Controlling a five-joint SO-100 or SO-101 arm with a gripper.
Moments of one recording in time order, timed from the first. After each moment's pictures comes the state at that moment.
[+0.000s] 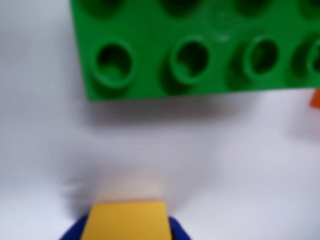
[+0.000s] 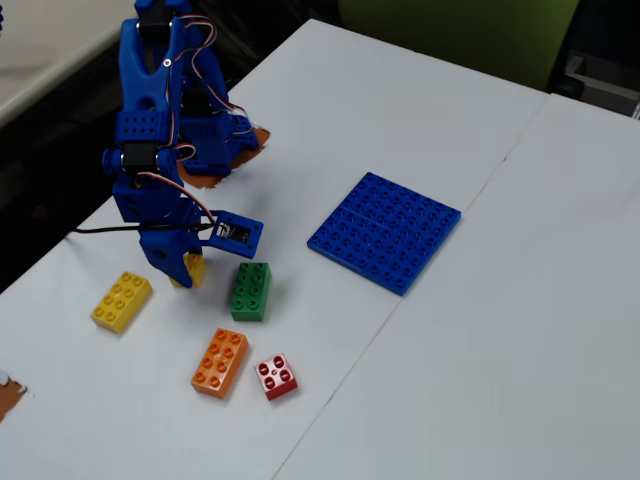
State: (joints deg) arm 58.2 86.0 109.4 49.6 -176.2
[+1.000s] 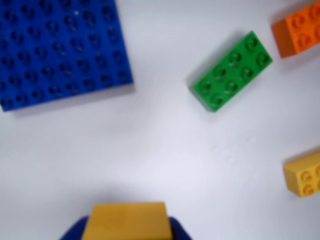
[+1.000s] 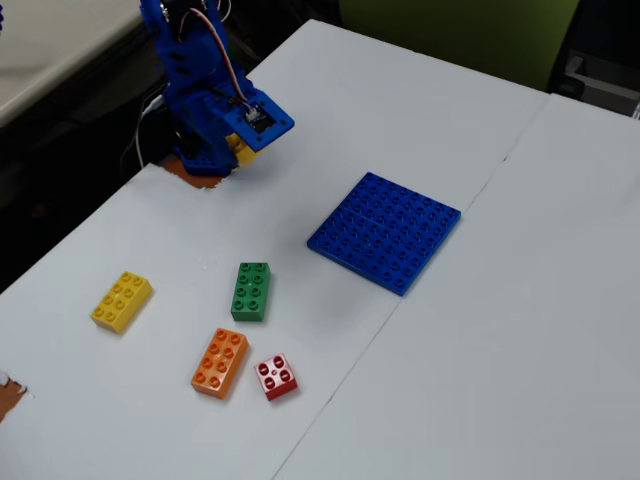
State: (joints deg) arm 26.5 128.8 100.0 99.3 -104.3
